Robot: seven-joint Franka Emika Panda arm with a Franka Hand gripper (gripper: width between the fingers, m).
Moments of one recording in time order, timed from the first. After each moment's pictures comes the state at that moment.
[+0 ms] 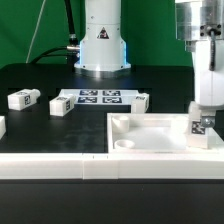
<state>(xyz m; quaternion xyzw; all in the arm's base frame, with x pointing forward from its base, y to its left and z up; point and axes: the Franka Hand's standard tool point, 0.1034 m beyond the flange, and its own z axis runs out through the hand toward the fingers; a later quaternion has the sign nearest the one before) 0.635 0.130 0.071 -0.61 0.79 0.02 0.06</state>
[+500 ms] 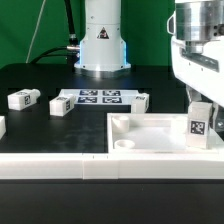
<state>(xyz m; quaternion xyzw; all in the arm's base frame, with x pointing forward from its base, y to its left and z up) 0.633 0.131 0.071 -0.76 0.64 0.01 0.05</state>
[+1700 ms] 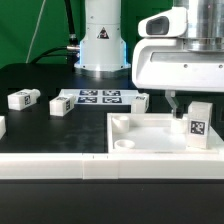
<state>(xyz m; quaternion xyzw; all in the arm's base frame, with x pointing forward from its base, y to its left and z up) 0.637 0.120 0.074 -0.98 0.20 -0.01 0.03</state>
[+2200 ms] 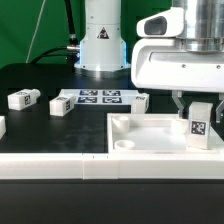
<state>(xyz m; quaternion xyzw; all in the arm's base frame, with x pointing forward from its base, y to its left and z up) 0.637 0.118 0.073 -0.97 0.24 -0.01 0.04</state>
